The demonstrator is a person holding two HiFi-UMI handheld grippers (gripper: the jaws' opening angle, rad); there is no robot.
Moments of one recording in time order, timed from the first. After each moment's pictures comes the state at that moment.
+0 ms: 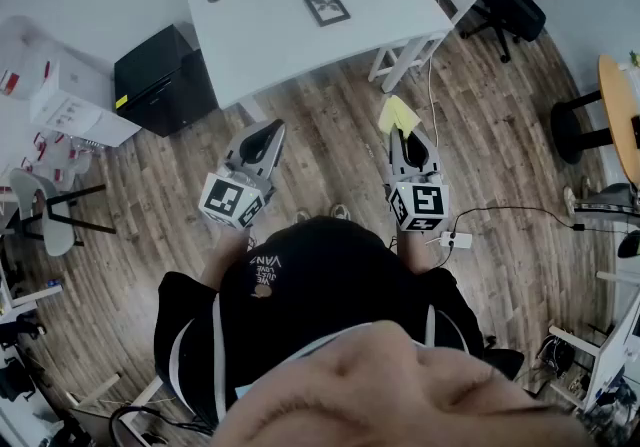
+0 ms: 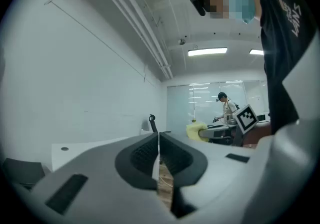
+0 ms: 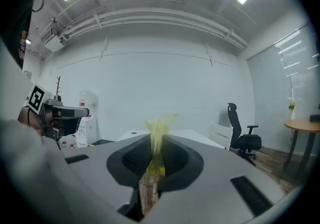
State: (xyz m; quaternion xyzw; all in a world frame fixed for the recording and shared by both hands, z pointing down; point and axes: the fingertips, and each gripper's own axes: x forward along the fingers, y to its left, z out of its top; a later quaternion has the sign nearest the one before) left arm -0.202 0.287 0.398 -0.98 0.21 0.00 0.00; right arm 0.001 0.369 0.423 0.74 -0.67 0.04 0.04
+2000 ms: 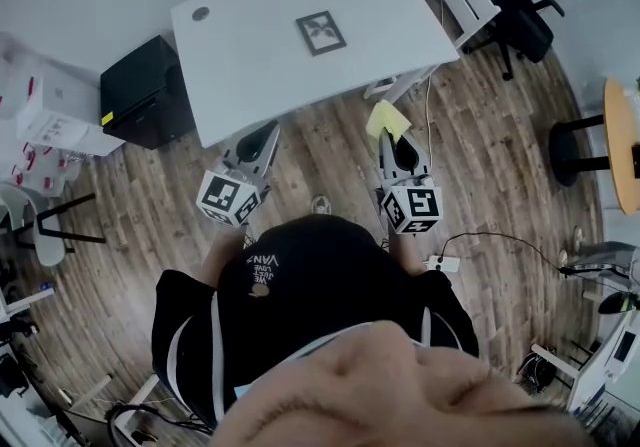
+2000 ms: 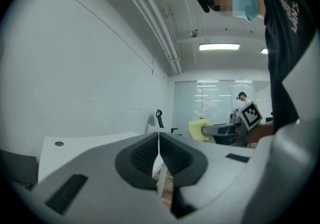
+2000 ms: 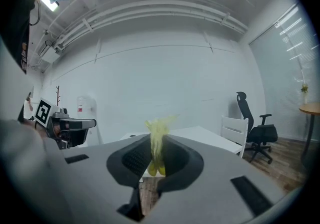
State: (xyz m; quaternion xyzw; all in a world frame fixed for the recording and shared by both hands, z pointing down) left arm -0.124 0.155 0.438 -0.97 0.22 -0.02 -0.03; right arm 0.071 0.238 0.447 0.71 -0.70 0.08 0.01
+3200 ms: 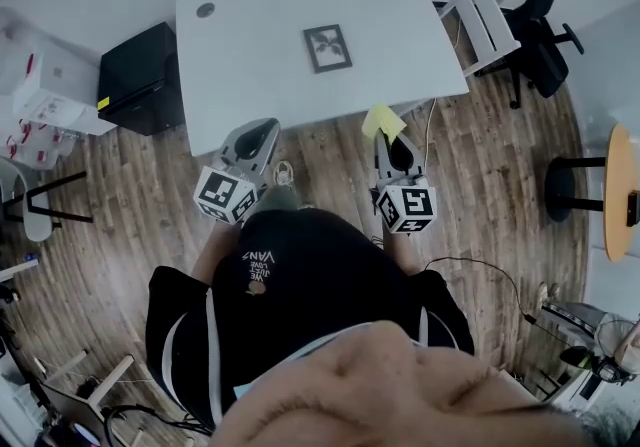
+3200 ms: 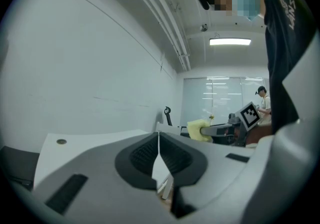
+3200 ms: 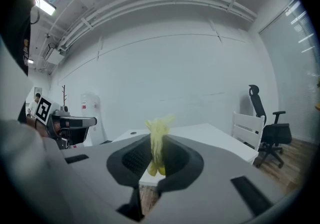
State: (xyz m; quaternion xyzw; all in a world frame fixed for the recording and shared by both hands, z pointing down) left arm -0.087 0.089 0.453 -0.96 0.27 -0.04 -0.05; right arm 0.110 0.149 0.466 0.66 -0.74 0.10 0.03
